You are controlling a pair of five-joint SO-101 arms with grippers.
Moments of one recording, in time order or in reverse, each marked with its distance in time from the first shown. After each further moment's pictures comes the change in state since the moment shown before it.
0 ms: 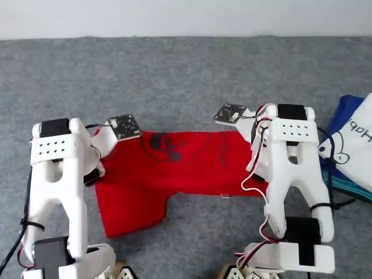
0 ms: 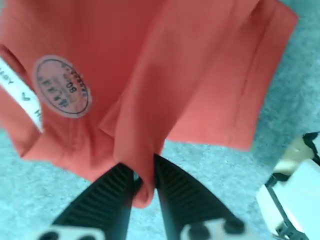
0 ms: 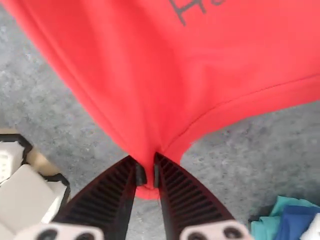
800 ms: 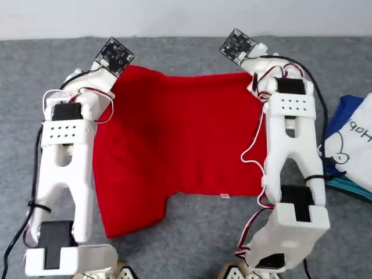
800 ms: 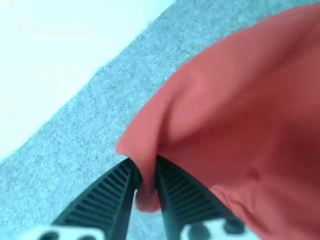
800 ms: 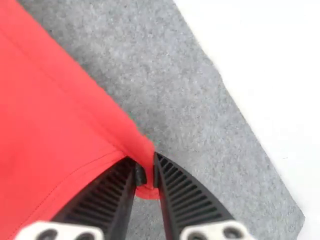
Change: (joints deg) left arm 4.8 7.6 -11.2 -46.4 24.9; right arm 0.0 17.3 -25.6 -44.0 -3.0
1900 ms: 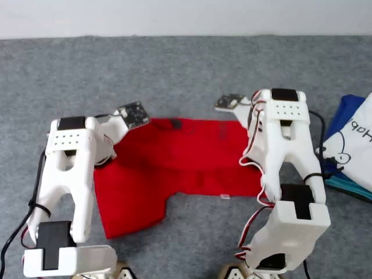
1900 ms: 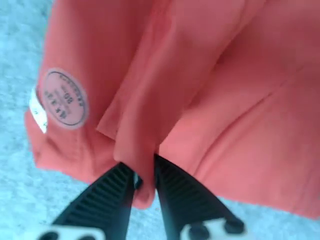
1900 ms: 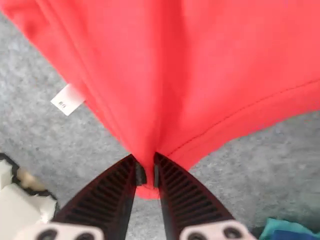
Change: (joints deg) left arm -0.6 0.4 12.2 29.1 -20.6; right arm -0.4 1.6 10.5 45.7 0.0
